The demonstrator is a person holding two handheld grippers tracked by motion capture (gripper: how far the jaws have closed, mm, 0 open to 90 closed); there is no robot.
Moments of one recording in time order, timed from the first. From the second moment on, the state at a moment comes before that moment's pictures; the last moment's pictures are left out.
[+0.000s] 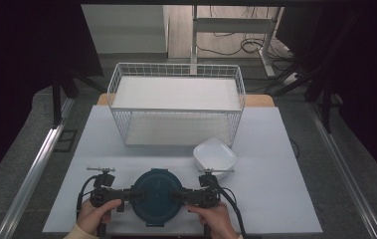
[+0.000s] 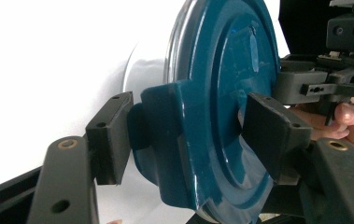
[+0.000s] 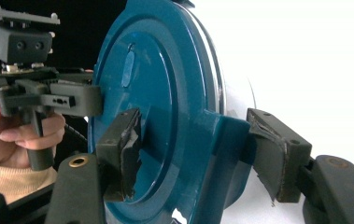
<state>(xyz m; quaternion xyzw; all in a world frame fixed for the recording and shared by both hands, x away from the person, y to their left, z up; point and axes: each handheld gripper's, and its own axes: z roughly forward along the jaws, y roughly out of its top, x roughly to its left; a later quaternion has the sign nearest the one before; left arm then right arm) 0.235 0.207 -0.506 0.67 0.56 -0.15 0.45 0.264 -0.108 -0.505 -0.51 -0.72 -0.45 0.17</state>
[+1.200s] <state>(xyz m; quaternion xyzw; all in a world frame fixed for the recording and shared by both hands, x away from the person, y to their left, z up) 0.228 0.200 -0.474 0.69 0.53 -0.11 0.48 0.261 -0.117 -0.473 -0.46 -0.73 -0.48 0.12</state>
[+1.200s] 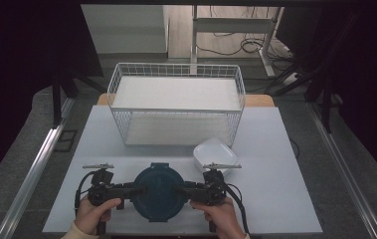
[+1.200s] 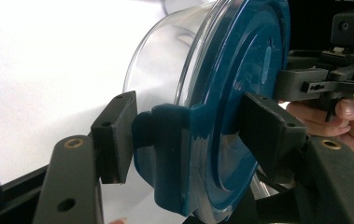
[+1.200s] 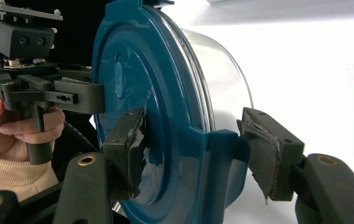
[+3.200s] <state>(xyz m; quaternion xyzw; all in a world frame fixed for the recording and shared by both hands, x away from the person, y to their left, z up) 0.320 0.195 -0.340 0.70 0.47 -0.05 0.53 0.345 -0.122 -0.329 -0.42 -0.75 -0.51 0.05</state>
